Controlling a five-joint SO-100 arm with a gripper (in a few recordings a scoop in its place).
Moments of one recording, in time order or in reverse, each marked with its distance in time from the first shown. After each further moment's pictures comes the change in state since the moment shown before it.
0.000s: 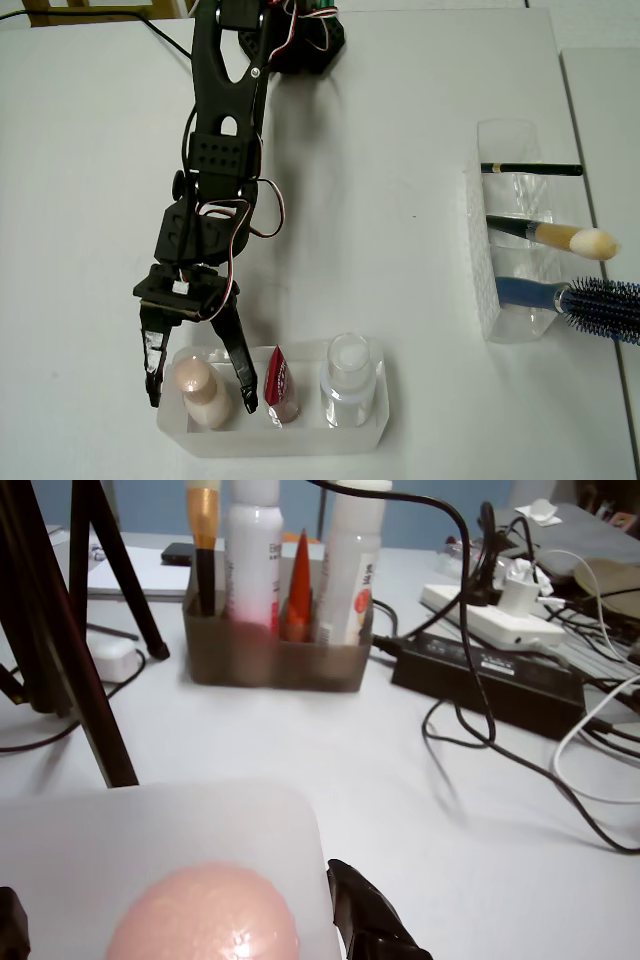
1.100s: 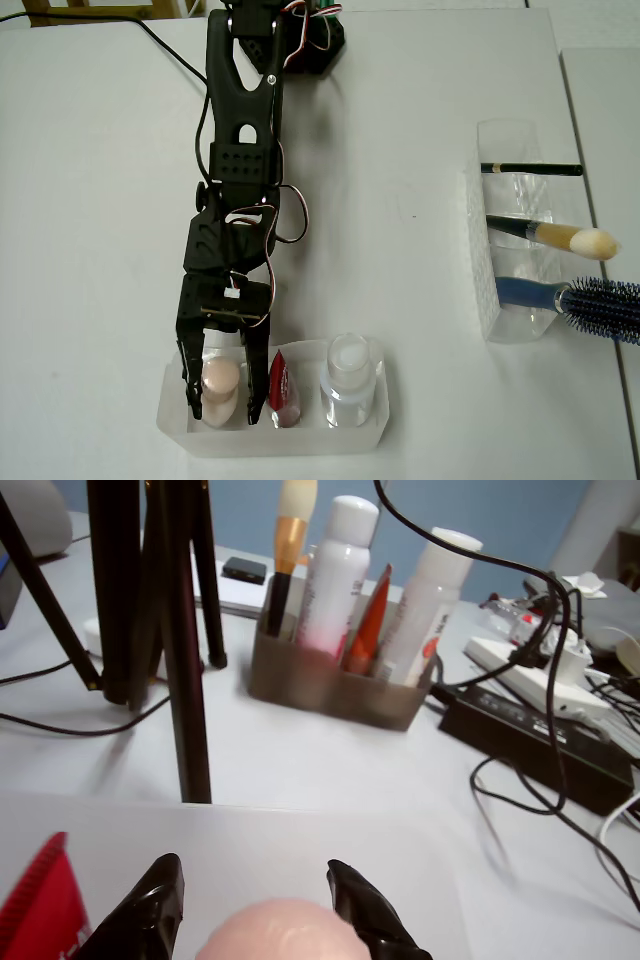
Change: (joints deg) arm -4.7 -2.0 -1.5 -3.7 -7.4
